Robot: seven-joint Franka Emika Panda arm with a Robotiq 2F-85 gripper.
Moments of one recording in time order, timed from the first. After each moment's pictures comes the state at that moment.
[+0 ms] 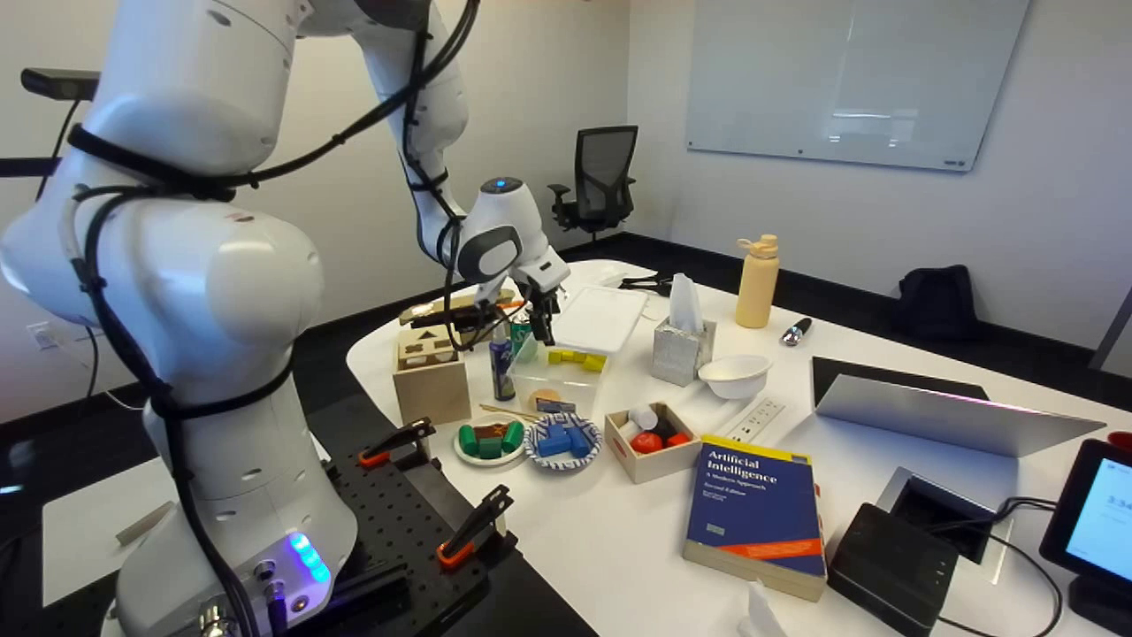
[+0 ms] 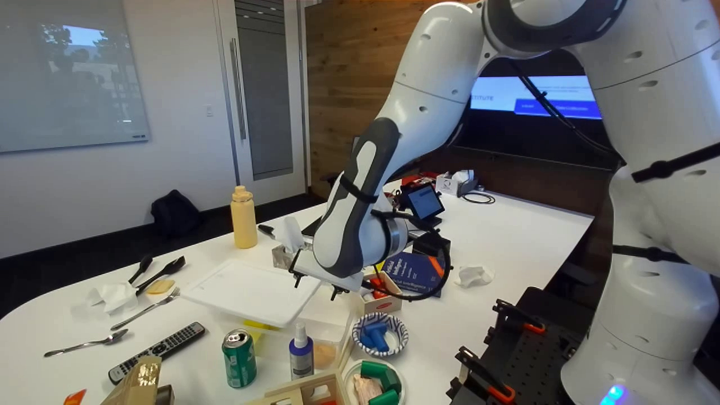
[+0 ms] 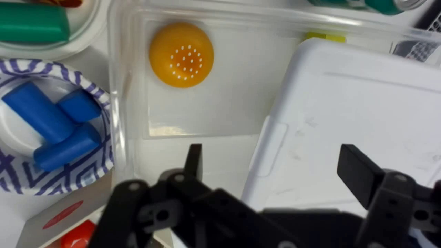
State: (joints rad) arm 0.46 0.53 -0.09 -2.34 0.49 3.25 0.82
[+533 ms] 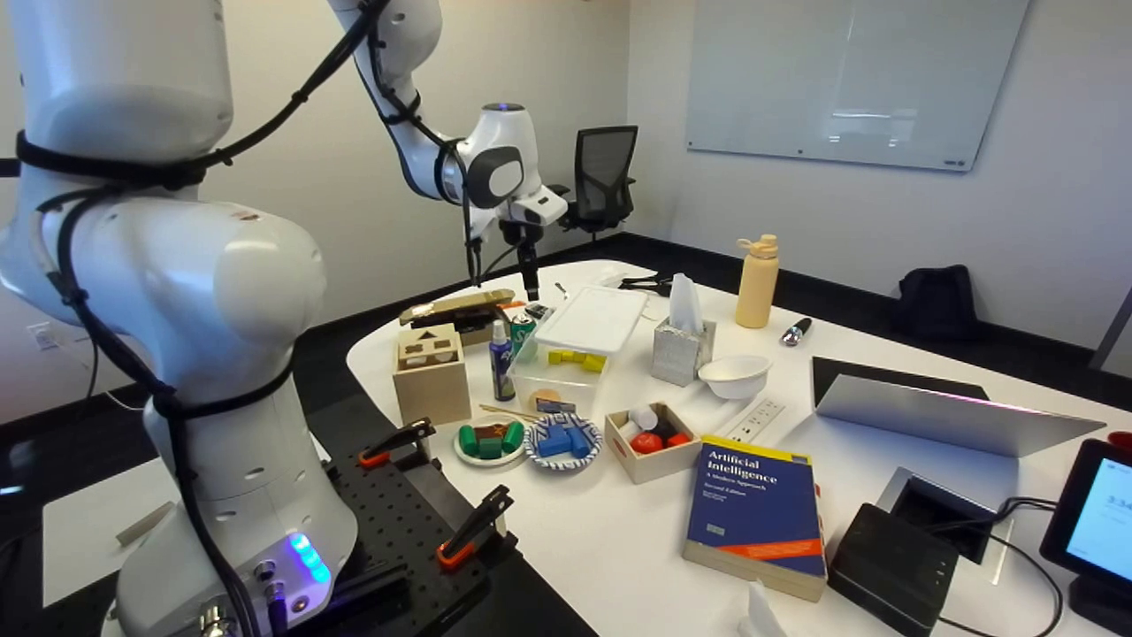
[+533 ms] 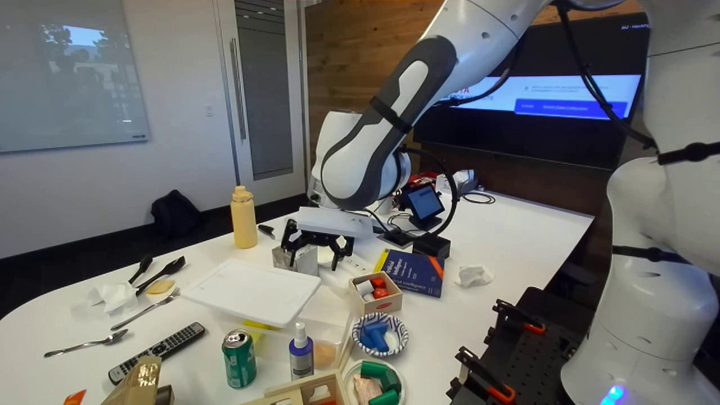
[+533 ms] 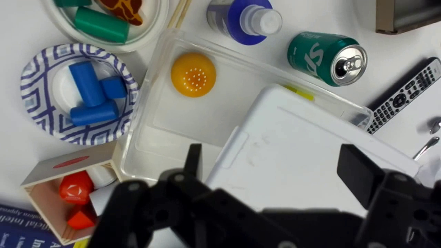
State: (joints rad) arm 0.50 0.22 -0.15 -2.37 0.19 2.83 0.81
